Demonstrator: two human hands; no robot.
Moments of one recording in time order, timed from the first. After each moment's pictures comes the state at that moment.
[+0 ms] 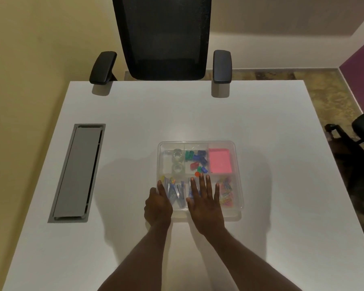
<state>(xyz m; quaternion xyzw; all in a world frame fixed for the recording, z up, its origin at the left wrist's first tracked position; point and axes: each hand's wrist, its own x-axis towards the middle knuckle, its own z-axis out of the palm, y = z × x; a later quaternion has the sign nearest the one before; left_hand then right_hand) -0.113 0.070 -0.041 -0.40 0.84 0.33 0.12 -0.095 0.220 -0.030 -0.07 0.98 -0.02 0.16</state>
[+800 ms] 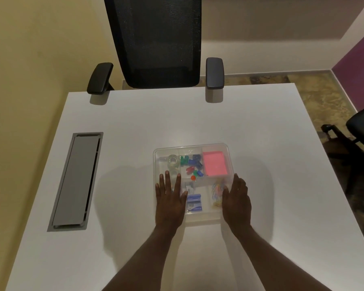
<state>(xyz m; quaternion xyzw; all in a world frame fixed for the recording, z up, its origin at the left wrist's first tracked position) -0.114 0.086 -0.041 0.01 0.98 0.19 0.12 -0.113 0.305 -0.026 0.17 0.96 -0.21 0.01</state>
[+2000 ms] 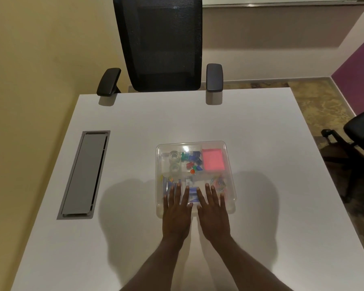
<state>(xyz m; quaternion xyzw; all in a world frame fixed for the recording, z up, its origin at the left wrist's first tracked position) -0.048 0.114 -0.020 0.03 0.98 0.18 0.11 -0.045 0.256 -0.024 -0.06 0.99 -0.07 0.10</state>
